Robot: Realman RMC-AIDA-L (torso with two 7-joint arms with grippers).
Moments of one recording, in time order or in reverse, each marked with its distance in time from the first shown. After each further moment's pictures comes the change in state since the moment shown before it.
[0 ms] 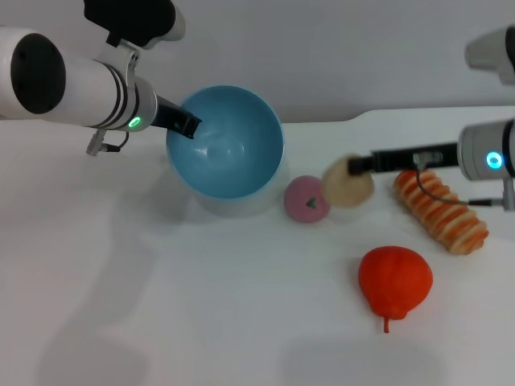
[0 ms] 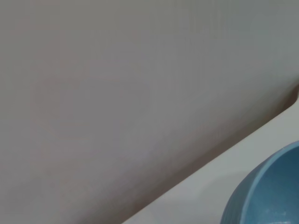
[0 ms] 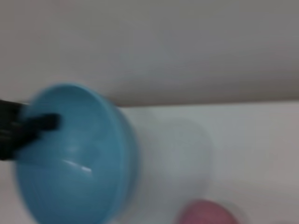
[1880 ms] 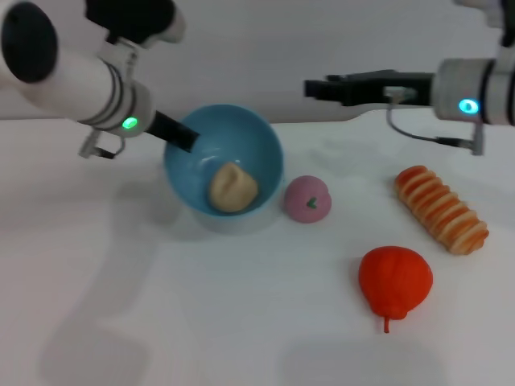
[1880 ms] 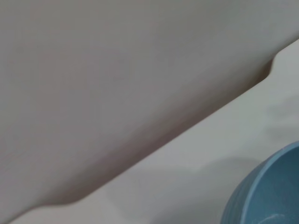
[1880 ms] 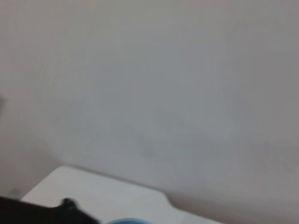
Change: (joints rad) left arm -0.032 0.016 -0.052 -0.022 -0.017 -0.195 0.001; right arm 0.021 0.004 -0.099 -0.052 0.306 0.113 -0.253
